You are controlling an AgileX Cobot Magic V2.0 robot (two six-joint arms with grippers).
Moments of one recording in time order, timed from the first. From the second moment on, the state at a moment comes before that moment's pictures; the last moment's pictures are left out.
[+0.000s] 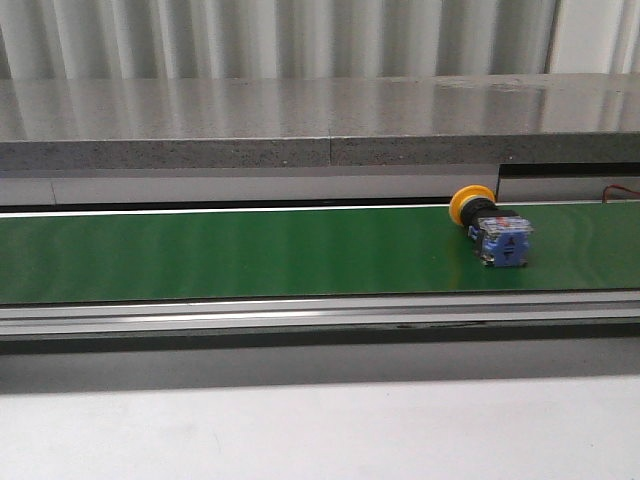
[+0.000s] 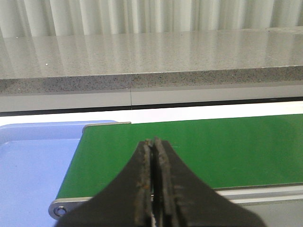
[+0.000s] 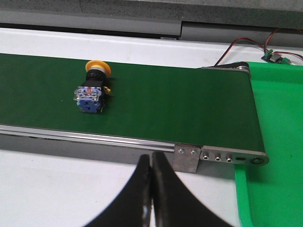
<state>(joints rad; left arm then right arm) -0.06 0.00 0.00 0.04 0.16 -0.02 0.13 0.33 -0.41 0.07 0.57 0.01</state>
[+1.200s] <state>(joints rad) -0.06 0.52 -0.55 0.11 0.56 -0.02 0.13 0.33 -0.41 0.07 0.56 0.01</state>
